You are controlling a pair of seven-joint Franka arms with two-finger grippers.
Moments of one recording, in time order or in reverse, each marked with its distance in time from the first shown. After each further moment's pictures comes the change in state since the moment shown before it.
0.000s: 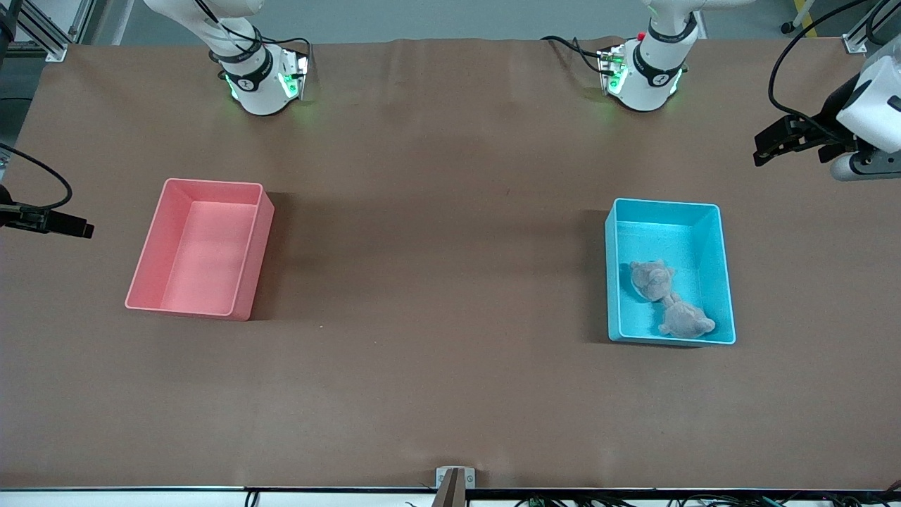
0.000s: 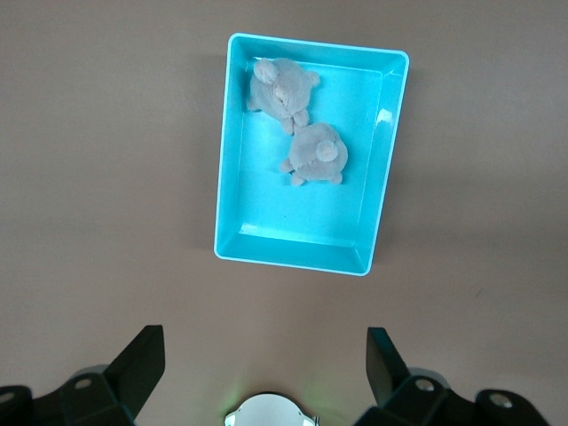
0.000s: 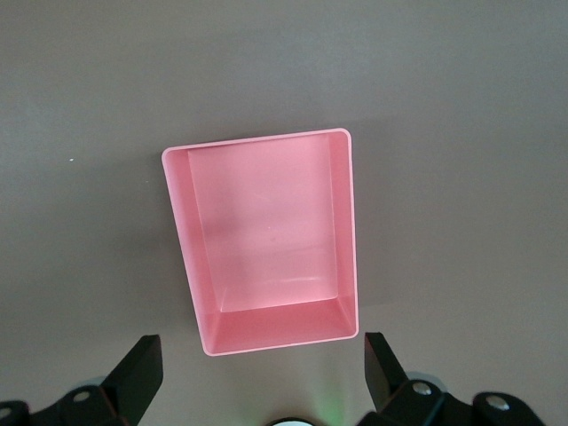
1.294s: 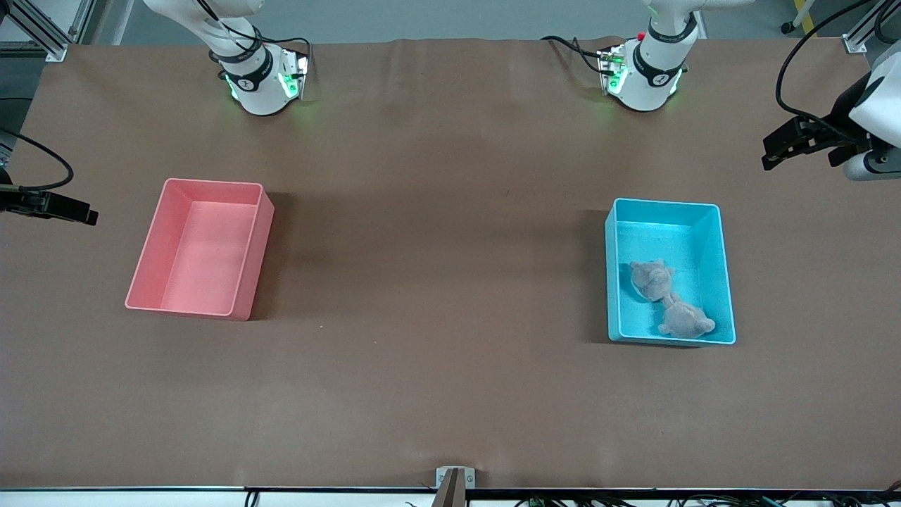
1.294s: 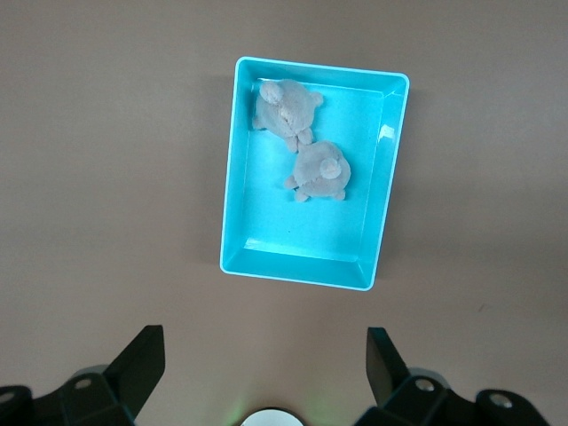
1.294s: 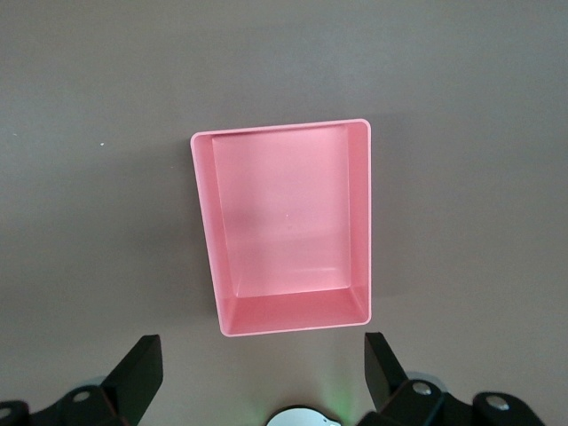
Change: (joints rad) left arm 0.001 0.003 0.001 0.017 0.009 0.022 0.004; right arm 0.011 -0.059 0.011 -0.017 0.026 -0.032 0.000
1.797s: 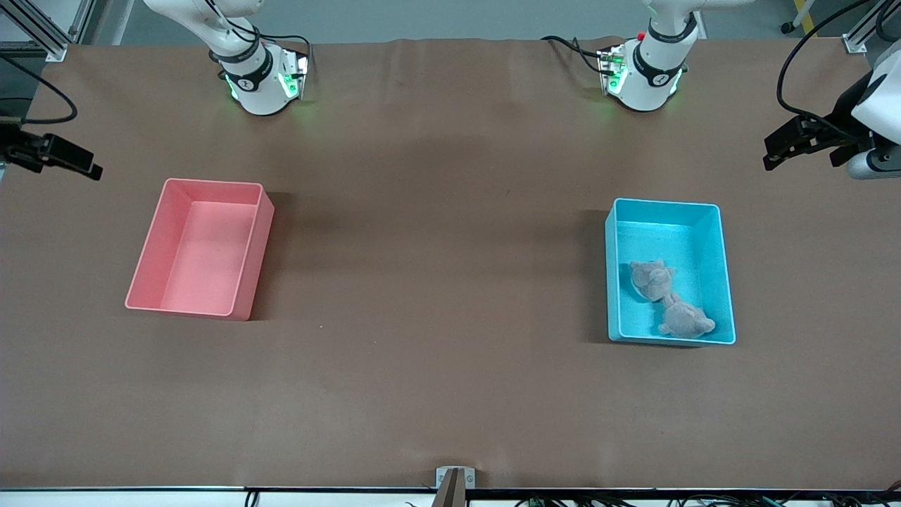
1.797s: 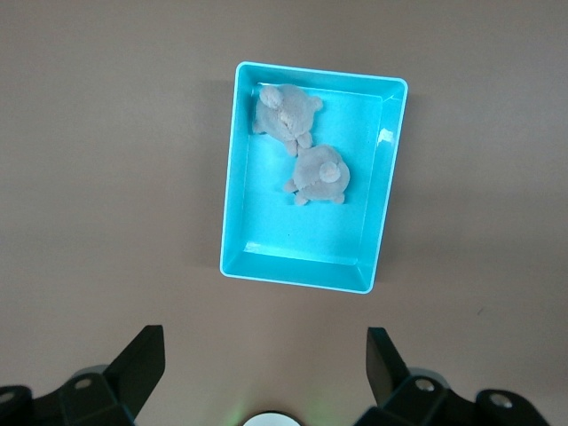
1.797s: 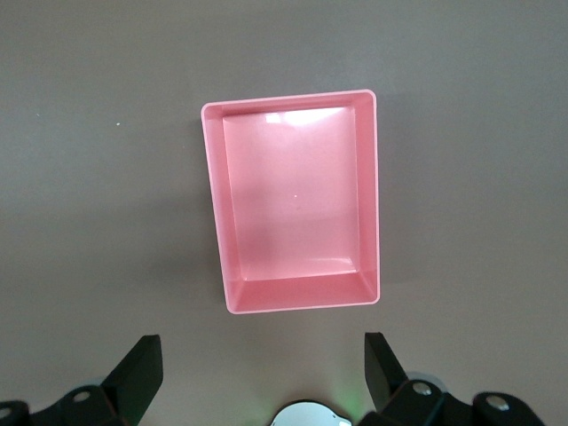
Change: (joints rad) left arm 0.000 -0.002 0.000 0.002 0.000 0.008 0.000; right arm 0.000 -0.302 0.000 -0.357 0.013 0.126 0.000
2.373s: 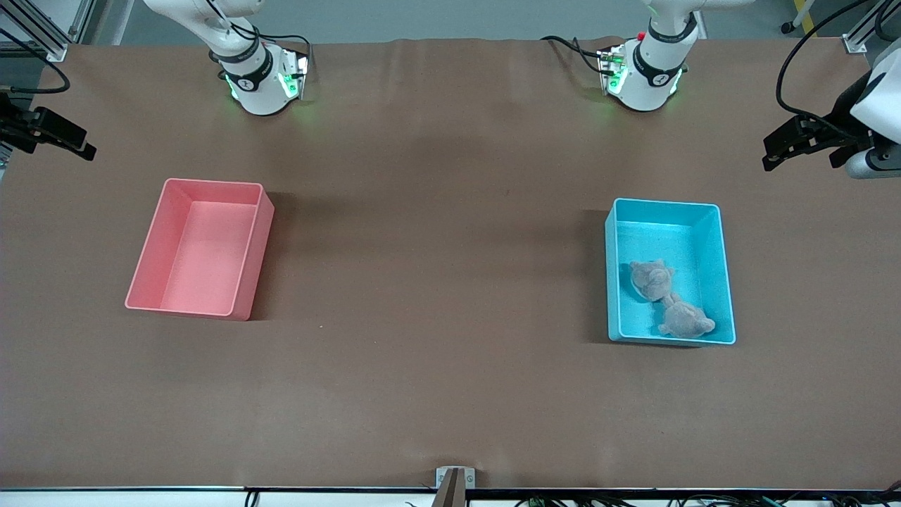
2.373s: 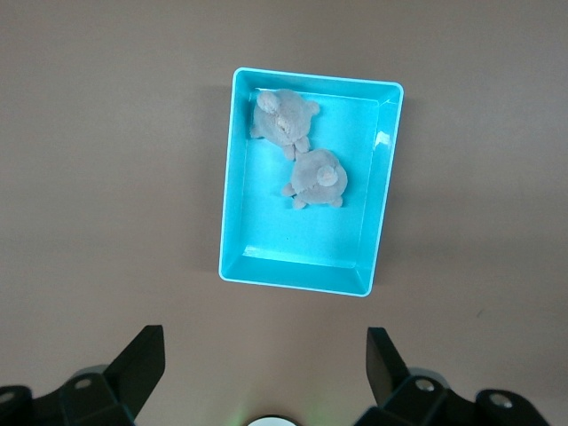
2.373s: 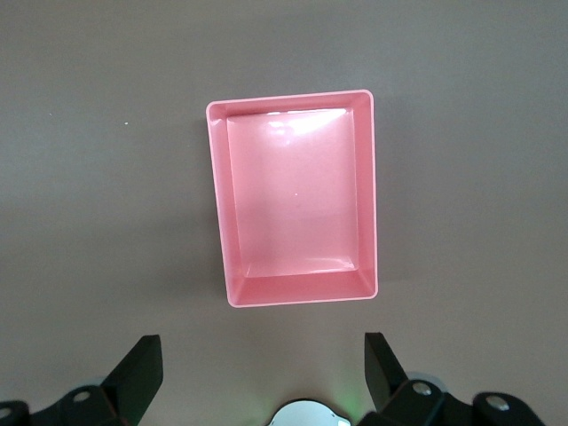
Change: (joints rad) left arm -0.003 0.000 -0.002 0.002 0.000 0.004 0.004; right arm 0.000 -0.057 -0.001 -0.024 -0.001 0.003 -0.015
